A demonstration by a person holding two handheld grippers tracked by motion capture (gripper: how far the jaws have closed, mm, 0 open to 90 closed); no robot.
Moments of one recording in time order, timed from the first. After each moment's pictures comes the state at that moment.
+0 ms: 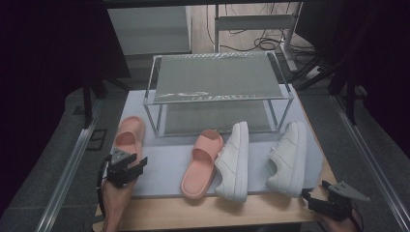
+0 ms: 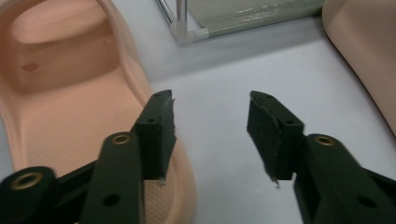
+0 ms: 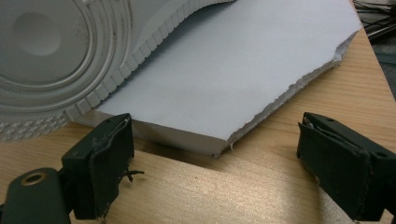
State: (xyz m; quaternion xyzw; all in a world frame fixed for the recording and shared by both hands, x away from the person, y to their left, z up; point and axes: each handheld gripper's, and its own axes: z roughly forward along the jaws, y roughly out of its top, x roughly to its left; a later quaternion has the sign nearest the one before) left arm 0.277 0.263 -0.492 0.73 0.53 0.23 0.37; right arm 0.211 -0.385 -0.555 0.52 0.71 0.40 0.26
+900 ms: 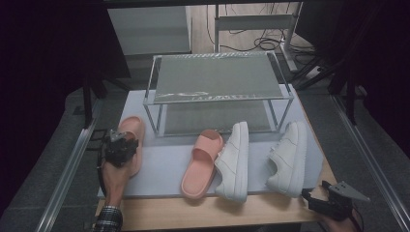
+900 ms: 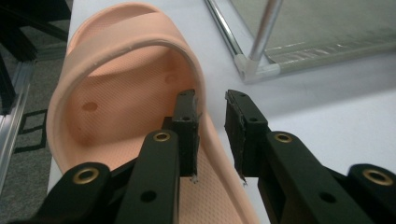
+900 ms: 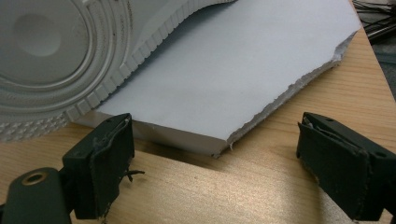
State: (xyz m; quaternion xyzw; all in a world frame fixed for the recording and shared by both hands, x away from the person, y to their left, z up) left arm 0.338 0.281 -0.485 0.70 0.57 0.26 0.33; right arm 0.211 -0.386 -0.555 0.52 0.71 0.40 0.26
